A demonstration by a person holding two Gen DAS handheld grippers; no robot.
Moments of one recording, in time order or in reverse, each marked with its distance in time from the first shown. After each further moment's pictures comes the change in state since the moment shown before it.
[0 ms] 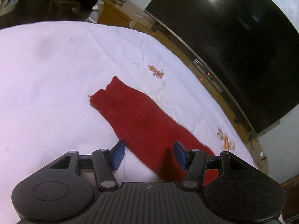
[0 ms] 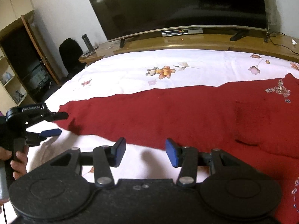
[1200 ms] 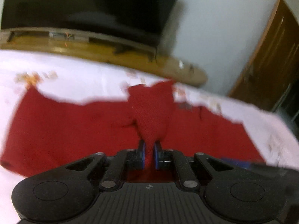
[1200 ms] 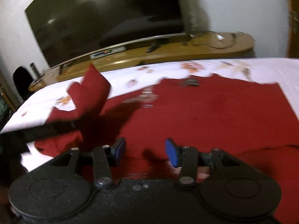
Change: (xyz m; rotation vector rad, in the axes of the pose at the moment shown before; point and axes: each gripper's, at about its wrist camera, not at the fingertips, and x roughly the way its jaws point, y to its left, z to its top) left arm 0.020 -0.312 -0.230 0.691 0.204 -0.352; right arm -0.120 -0.176 -0.018 0.182 -0.101 -0.279
